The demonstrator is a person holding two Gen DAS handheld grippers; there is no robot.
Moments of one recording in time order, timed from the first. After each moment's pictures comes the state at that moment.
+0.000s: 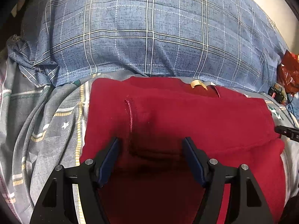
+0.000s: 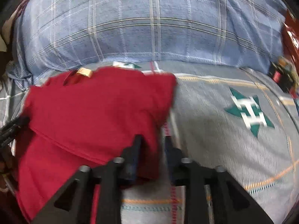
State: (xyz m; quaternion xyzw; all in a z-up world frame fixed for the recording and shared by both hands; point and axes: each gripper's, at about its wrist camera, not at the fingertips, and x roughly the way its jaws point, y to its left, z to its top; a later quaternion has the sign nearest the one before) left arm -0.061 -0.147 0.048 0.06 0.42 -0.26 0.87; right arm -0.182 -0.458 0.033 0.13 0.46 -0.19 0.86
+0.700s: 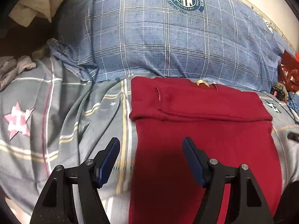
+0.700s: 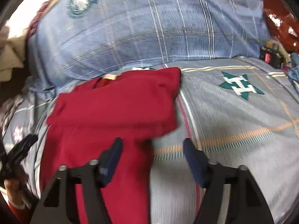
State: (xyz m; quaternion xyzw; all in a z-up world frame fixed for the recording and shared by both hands) left arm -0.181 -0.073 0.115 0.07 0.39 -0.20 0.90; right arm -0.251 -0.399 0.072 0.19 0.41 -0.15 0.88
